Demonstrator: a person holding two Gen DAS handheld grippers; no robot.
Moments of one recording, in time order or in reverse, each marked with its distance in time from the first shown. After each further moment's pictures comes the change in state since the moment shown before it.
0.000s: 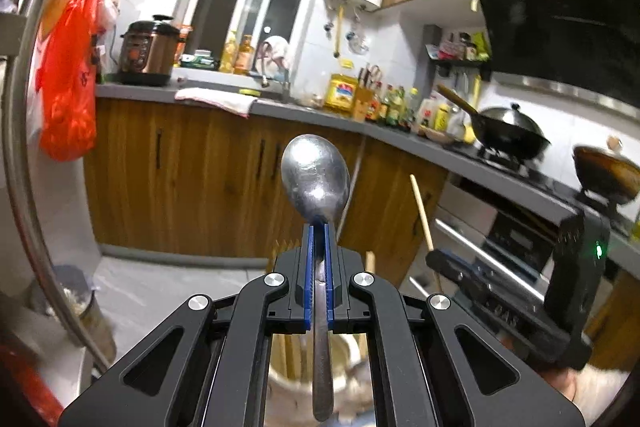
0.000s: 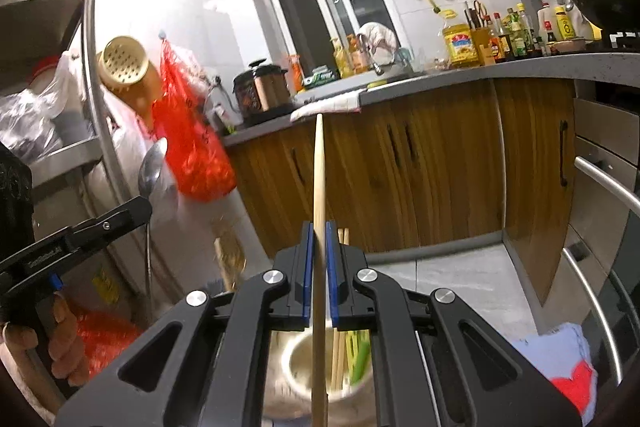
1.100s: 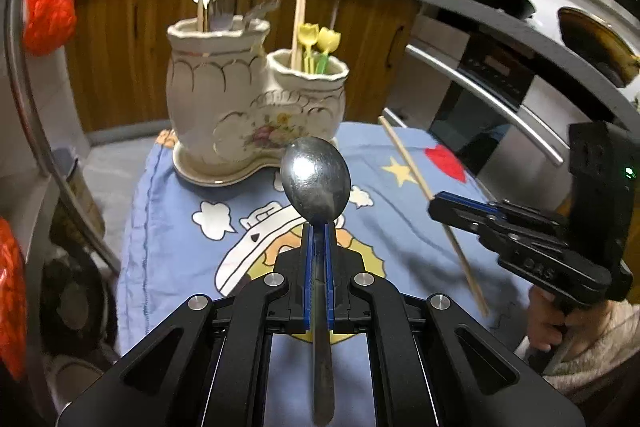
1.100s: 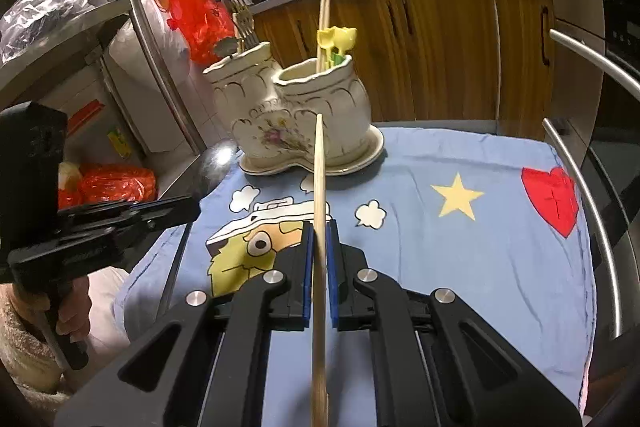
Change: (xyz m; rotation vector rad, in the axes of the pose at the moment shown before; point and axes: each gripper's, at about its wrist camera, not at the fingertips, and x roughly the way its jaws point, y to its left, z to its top) left arm -0.052 -0.059 -0.181 0.046 0.458 -0.045; right arm -0.112 -0.016 -0.147 -0.048 0.415 0.019
